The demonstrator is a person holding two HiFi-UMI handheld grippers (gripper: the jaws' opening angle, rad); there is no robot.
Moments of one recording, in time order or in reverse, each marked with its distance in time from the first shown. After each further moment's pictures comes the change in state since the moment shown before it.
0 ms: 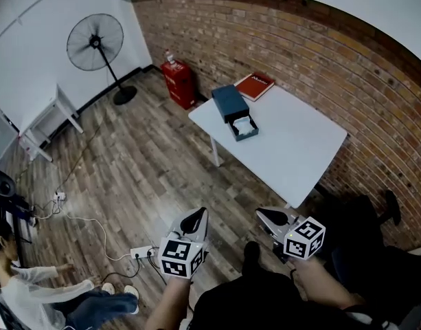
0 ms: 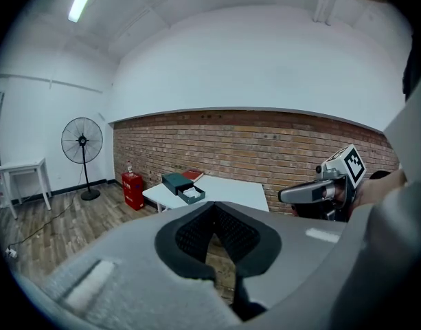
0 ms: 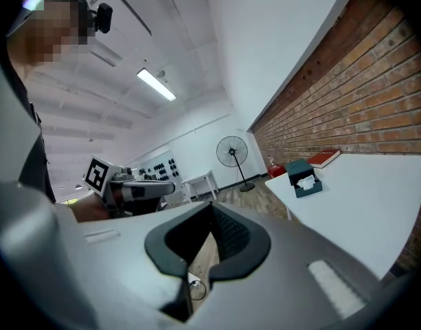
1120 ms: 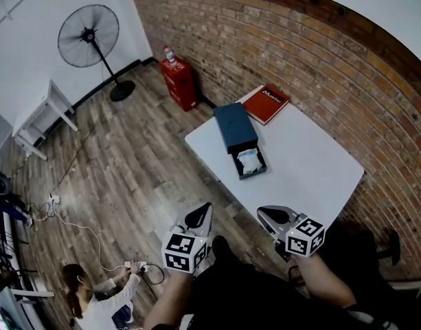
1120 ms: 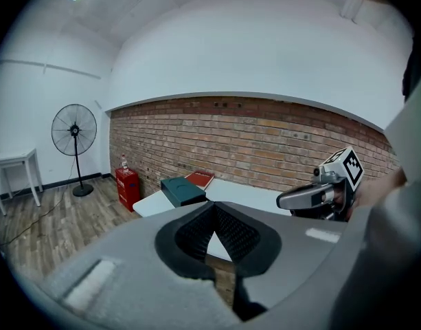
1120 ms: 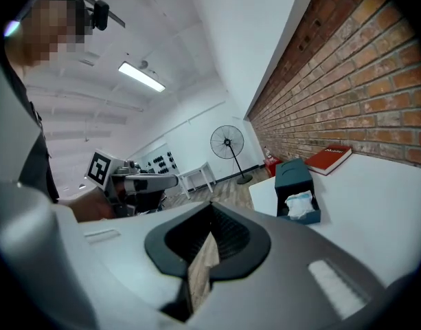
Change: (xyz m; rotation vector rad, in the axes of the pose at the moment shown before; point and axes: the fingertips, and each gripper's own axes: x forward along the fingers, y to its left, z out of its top) left arm 0.228 0.105 0.066 -0.051 0.047 -0.008; right arm 0.139 -0.199 0.077 0.034 0.108 0.035
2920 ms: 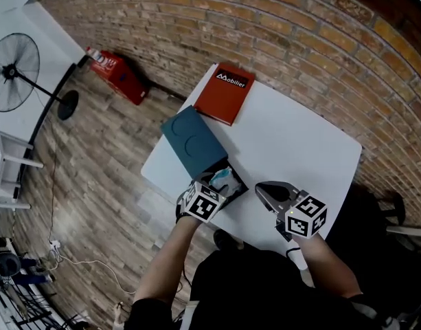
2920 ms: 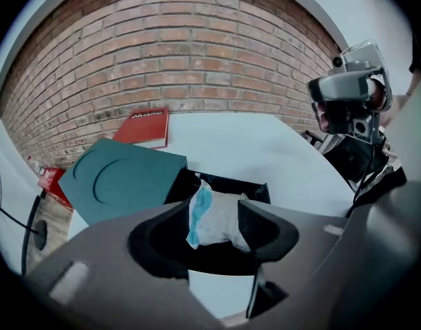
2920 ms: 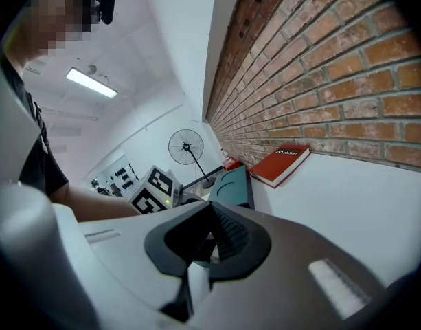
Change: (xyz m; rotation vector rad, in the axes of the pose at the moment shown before) left arm 0.357 0.039 -0.076 0.409 0.626 -0.427; right arm 0.060 -0.232 0.067 0.171 -0.012 -0.271
